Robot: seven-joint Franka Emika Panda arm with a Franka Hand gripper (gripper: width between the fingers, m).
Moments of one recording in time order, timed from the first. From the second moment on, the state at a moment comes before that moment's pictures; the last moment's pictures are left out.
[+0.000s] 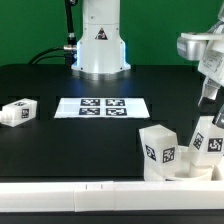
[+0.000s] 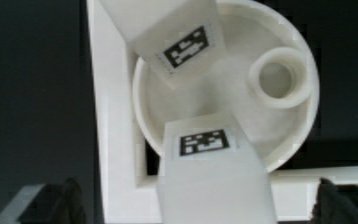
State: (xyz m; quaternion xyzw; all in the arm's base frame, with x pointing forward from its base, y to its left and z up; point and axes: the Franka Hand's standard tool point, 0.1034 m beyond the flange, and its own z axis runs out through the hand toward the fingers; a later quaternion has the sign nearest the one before) arm 0.622 0.127 0.096 0.74 0.65 -0.08 0.15
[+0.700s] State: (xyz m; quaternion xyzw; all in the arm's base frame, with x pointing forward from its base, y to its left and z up) arm 0.623 0.135 0.070 0.80 0.58 -0.10 0.15
